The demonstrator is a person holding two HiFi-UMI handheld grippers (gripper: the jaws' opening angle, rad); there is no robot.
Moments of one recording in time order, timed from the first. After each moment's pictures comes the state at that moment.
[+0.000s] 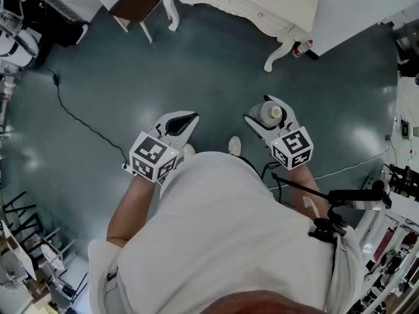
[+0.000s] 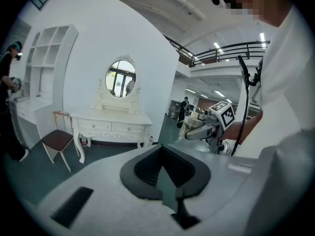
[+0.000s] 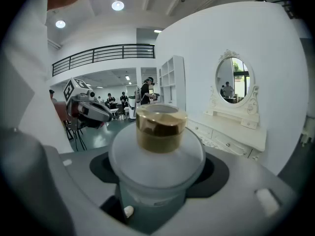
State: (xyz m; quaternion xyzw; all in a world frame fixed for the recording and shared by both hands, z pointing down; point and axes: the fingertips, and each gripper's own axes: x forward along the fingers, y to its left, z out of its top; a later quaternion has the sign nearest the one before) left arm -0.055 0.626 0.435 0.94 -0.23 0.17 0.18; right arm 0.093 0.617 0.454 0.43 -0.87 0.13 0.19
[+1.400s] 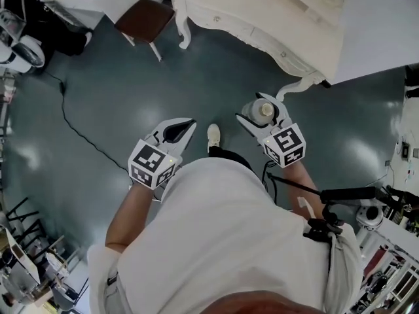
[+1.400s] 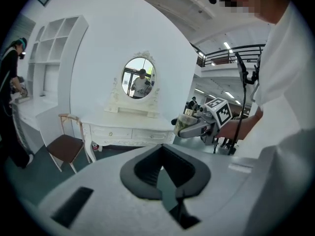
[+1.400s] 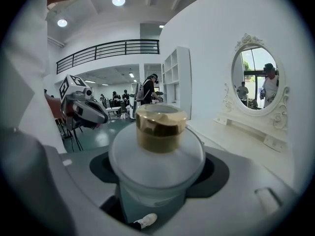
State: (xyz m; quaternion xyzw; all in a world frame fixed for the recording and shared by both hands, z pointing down) left arm -0.076 0.335 0.474 0.93 -0.26 0.18 0.21; right arm 0.055 0.296 0.494 0.38 -0.89 0.13 0.21
